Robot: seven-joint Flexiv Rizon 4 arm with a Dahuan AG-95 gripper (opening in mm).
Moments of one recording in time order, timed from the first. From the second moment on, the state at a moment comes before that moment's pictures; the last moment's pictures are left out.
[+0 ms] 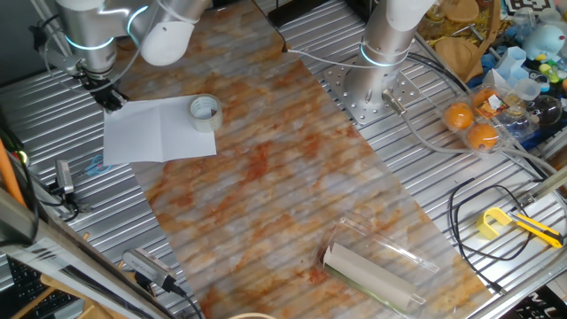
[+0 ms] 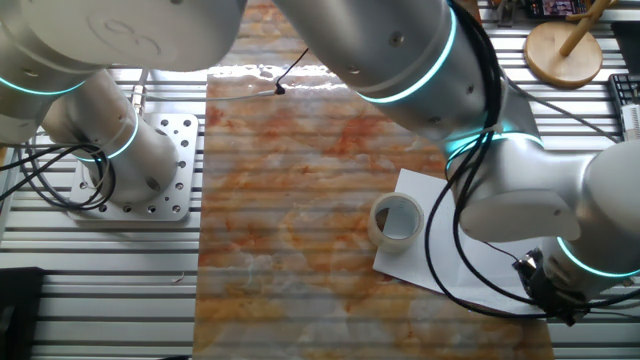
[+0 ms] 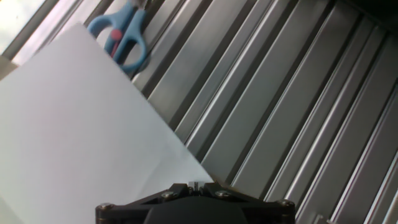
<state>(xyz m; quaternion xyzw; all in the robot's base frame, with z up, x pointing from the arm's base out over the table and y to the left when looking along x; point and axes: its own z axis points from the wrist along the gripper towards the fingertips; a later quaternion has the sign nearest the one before) 0.724 -0.253 0.022 -0.29 0.95 -0.08 0.06</state>
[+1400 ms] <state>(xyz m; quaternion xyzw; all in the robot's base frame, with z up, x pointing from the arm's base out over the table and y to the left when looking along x) 0.711 -0.252 0.010 -0.29 0.95 -0.09 0.05</state>
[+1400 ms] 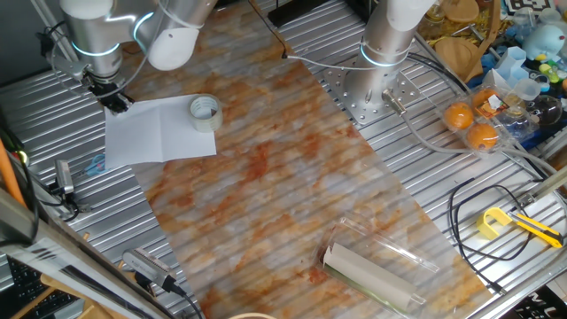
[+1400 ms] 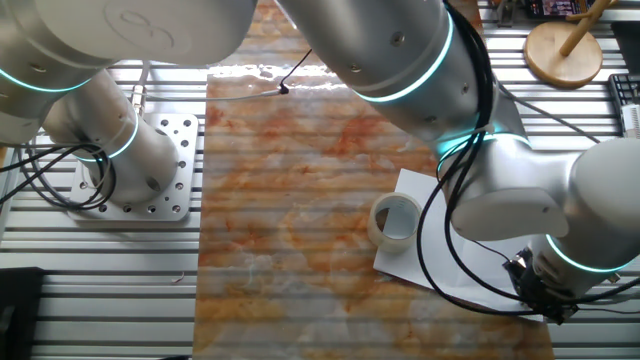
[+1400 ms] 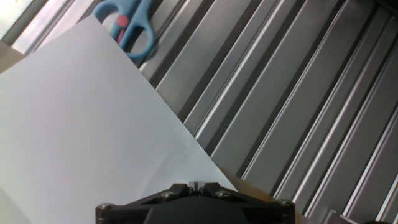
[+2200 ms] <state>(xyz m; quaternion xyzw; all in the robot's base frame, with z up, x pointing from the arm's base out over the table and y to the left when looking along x) 0.727 -0.245 0.020 -0.29 0.95 -0.07 0.04</state>
